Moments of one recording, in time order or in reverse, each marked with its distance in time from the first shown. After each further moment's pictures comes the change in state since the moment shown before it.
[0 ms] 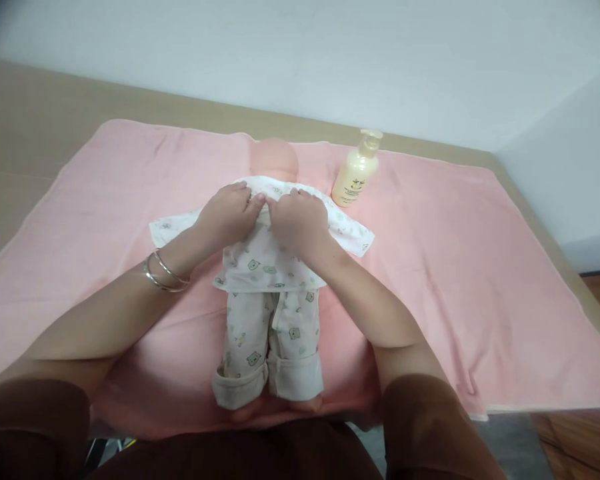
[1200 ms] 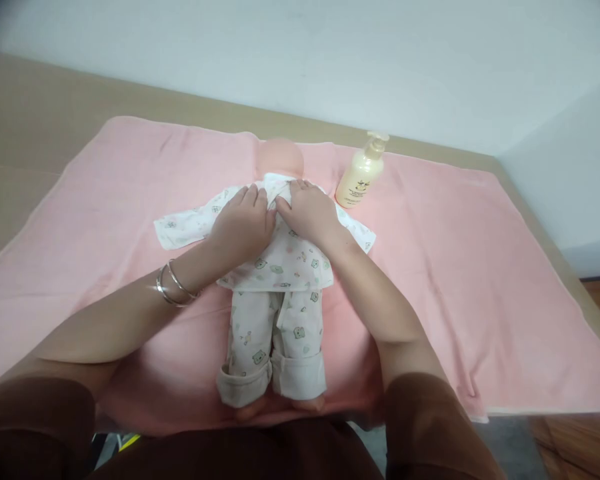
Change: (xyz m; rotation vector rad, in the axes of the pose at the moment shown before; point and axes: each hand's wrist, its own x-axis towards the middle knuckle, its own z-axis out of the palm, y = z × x) left_hand -0.029 0.023 0.009 -0.015 0.104 0.032; right_hand 0.019 0.017 0.003 0.233 -0.047 0.020
